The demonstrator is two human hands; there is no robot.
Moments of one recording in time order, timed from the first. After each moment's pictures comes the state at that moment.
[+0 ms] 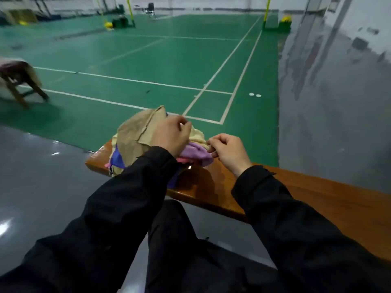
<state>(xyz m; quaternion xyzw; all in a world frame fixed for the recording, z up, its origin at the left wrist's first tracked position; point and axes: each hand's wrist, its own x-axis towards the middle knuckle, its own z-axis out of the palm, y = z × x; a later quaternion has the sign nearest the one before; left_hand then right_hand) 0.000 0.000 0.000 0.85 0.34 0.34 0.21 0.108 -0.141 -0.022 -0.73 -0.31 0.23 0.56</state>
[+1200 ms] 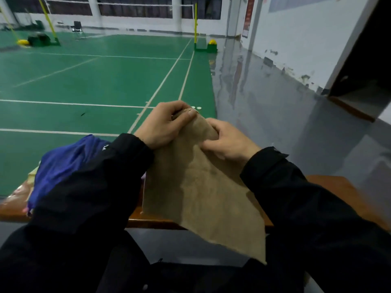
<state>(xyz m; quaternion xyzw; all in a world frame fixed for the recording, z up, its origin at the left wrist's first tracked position) 0.086 -0.098 0.093 0.90 -0.03 0.29 0.33 0.188 -0.281 0.071 -0.78 -0.44 0.13 0.43</state>
